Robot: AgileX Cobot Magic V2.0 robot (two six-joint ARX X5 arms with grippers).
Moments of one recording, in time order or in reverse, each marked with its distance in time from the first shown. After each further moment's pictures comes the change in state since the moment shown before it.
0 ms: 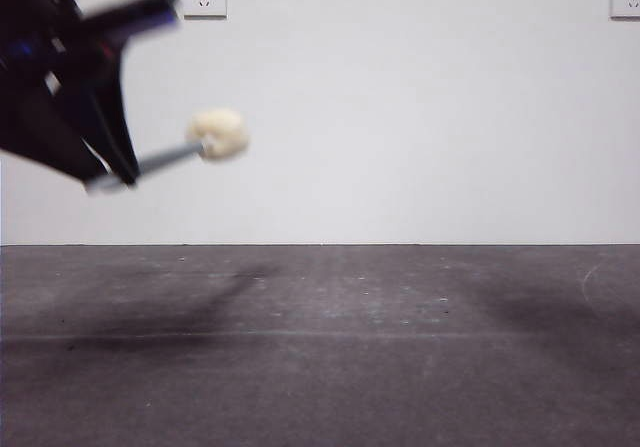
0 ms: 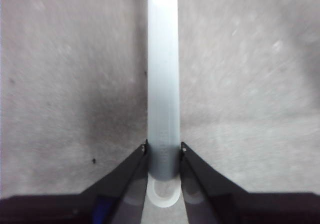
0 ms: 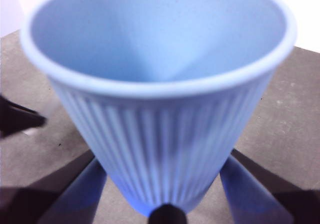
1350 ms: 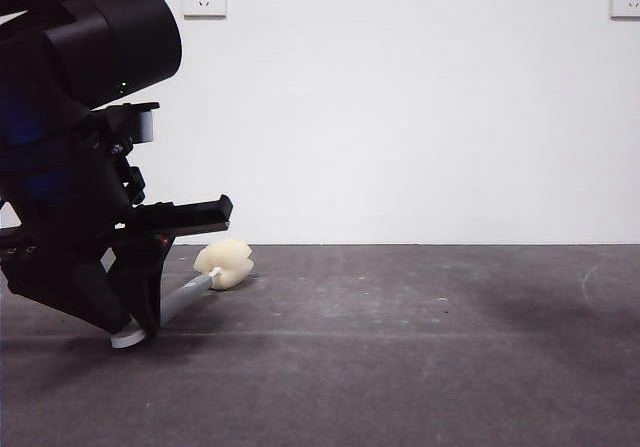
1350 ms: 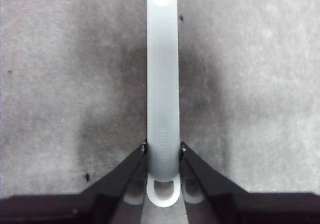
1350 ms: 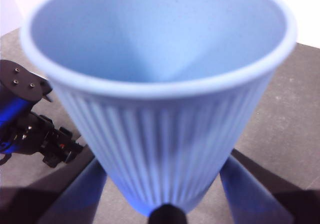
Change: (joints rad) left arm 0.082 0.422 0.000 0.208 0.044 0.024; right arm 0.000 0.000 0.000 -0.009 -0.003 0.019
